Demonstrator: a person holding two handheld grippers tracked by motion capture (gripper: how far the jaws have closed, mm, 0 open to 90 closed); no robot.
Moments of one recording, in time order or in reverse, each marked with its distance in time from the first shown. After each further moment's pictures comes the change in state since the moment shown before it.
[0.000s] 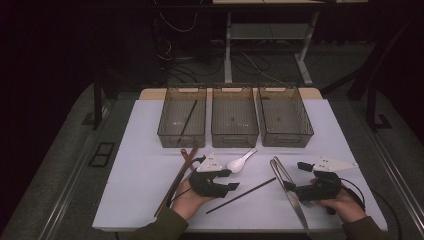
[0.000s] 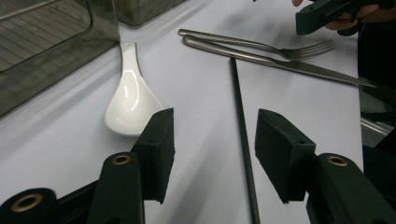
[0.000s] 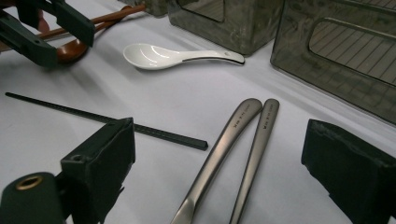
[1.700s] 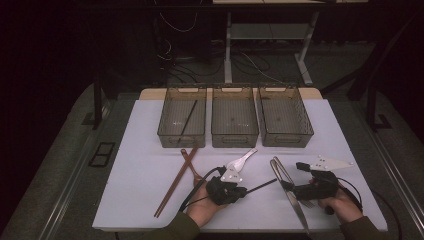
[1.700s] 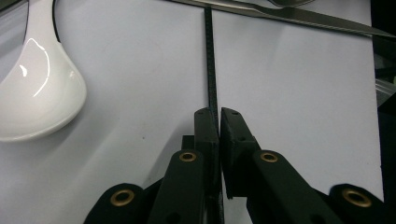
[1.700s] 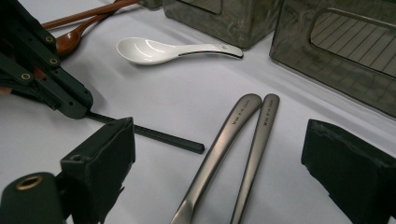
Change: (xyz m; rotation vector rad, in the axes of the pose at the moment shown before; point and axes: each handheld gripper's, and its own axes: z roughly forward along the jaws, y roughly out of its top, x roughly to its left) left arm -0.021 -0.006 0.043 0.169 -0.030 0.076; right arm 0.002 0.001 0.006 0.026 -0.020 0.010
